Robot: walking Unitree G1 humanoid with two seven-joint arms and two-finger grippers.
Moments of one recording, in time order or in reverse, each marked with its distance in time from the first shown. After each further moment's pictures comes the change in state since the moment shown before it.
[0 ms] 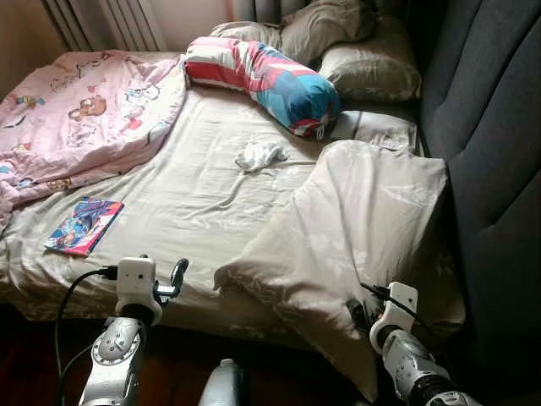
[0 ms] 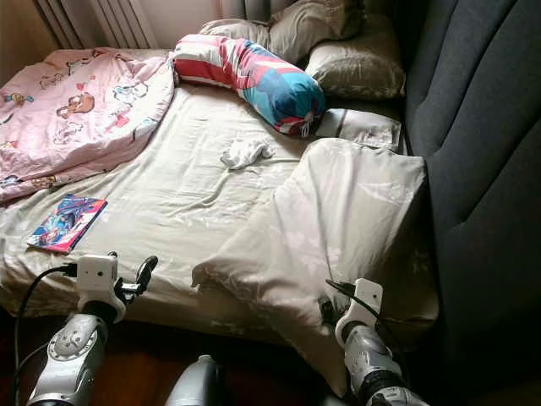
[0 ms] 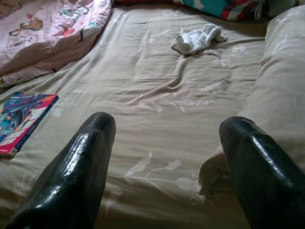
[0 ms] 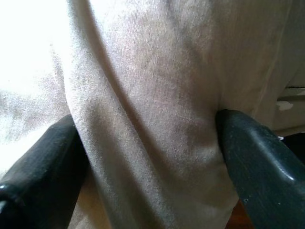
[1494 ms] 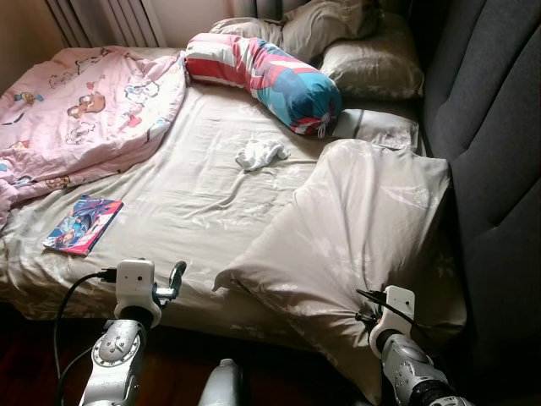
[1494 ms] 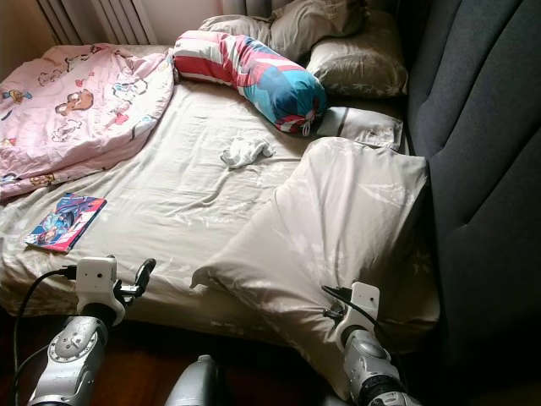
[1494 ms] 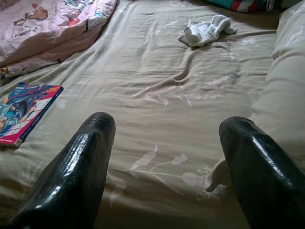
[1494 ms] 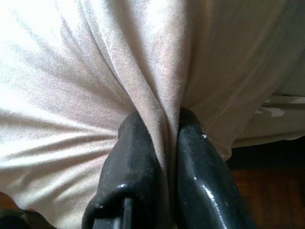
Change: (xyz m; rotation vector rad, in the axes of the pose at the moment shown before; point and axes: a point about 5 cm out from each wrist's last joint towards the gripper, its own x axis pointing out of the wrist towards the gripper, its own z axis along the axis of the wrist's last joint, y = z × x) left arm -0.002 0.001 -0.004 -0.003 0.023 0.030; right arm -0.001 -0.005 -0.003 -0.111 -0.005 -0.042
